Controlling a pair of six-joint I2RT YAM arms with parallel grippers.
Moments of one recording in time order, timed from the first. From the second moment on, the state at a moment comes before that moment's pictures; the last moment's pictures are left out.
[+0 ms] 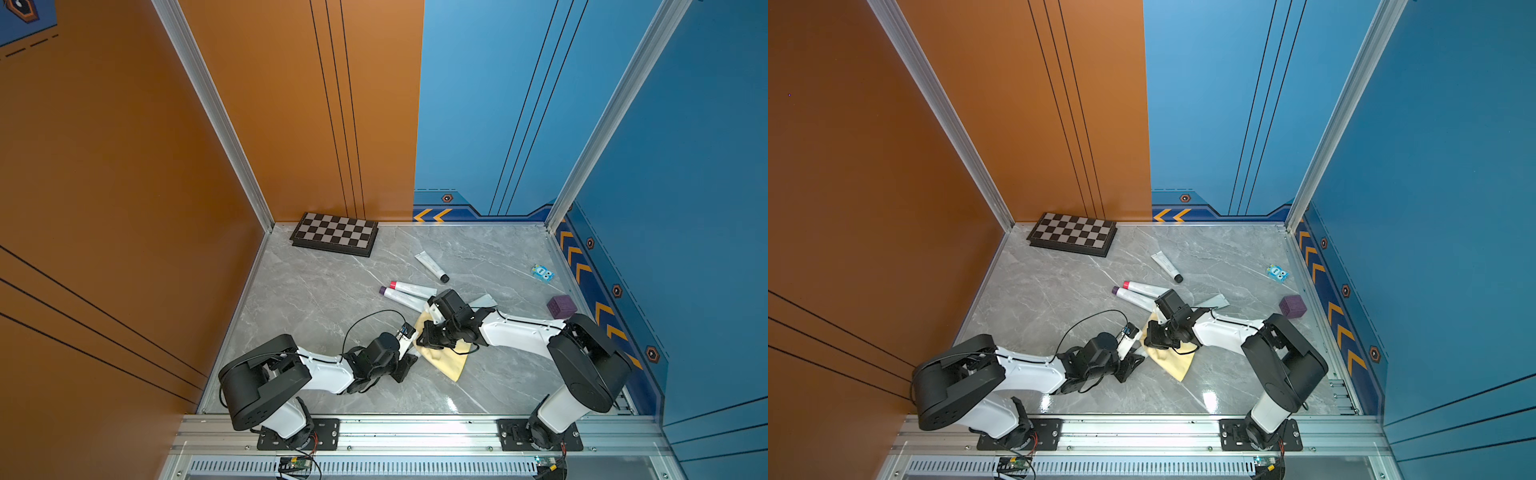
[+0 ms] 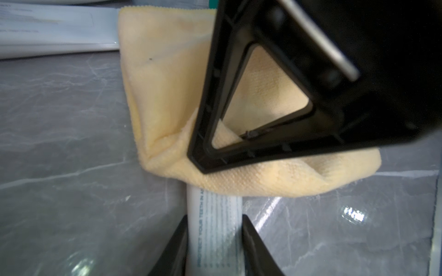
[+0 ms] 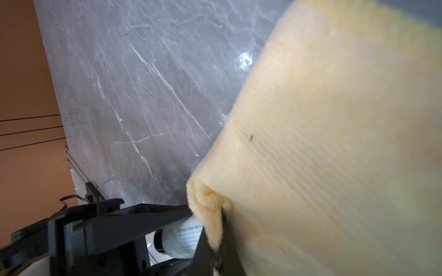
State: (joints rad) left arm -0.96 1.53 0.38 0.47 0.02 -0.27; right arm 0.73 1.64 0.82 -0.20 -0.43 0.76
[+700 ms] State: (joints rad) left arm -0.96 1.53 0.38 0.49 0.01 -0.26; right arm 0.66 1.60 0.85 -0.38 -0.27 0.64
